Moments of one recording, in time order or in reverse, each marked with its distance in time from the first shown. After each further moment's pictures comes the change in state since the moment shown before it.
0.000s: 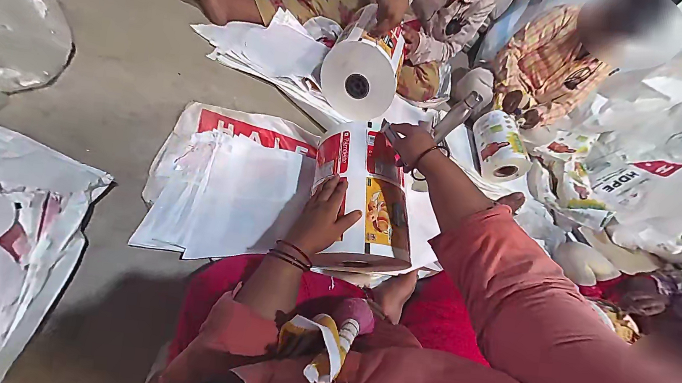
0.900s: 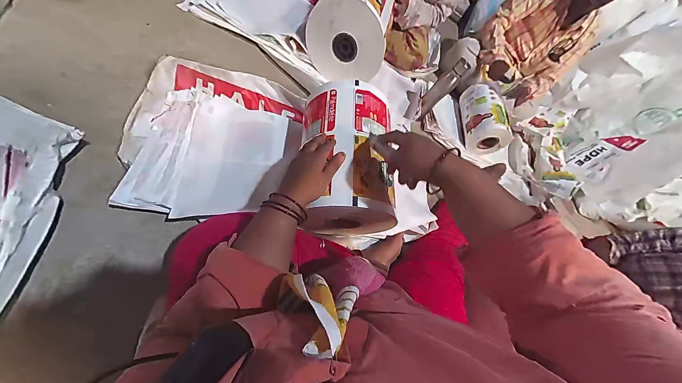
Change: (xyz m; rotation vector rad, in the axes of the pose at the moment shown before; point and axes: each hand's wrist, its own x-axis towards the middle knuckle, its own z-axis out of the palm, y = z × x) left_hand 0.003 0.002 -0.001 -0.047 0.083 0.001; right_hand -0.130 -0.002 0.004 -0.147 -0.294 0.011
